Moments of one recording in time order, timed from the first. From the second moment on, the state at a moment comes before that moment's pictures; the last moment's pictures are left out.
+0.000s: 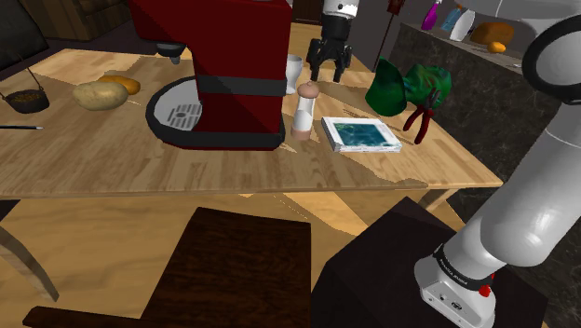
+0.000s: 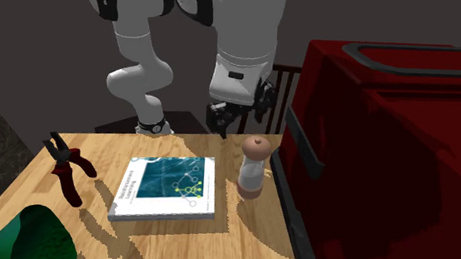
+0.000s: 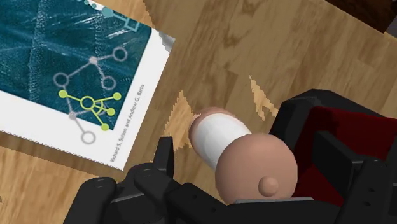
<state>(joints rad) 0.07 0.14 -0.01 -1.46 0.18 1.44 0.16</state>
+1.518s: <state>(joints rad) 0.08 0.35 0.01 -1.26 0.20 1.43 0.18</state>
